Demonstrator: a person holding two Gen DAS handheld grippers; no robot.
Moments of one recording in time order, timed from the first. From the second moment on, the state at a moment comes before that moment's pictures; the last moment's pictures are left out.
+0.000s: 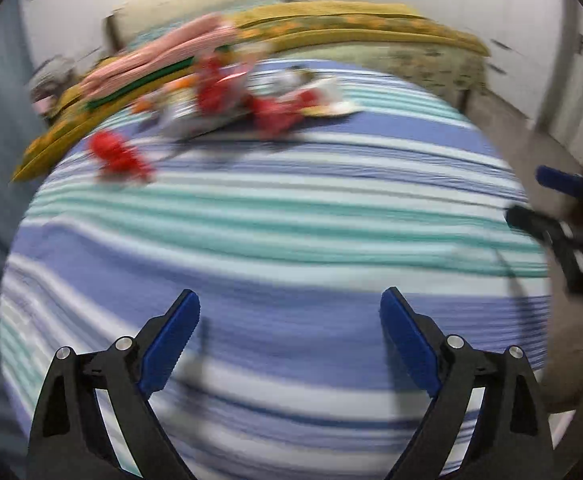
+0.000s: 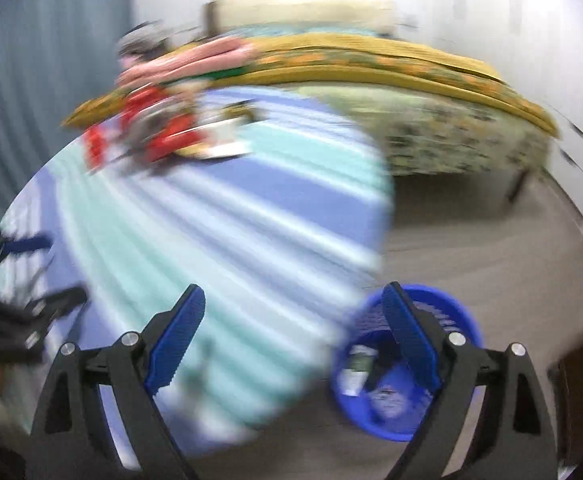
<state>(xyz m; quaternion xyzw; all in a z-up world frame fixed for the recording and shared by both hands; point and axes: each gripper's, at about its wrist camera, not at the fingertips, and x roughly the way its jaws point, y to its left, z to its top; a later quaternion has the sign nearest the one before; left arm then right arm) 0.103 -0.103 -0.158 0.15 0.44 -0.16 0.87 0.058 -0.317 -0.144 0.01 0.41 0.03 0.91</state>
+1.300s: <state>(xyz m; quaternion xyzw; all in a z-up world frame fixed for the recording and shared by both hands) 0.326 -0.009 -0.164 -0.02 0.46 0.02 0.89 0.139 -0.235 -0.165 -0.01 0.46 0.06 0.88</state>
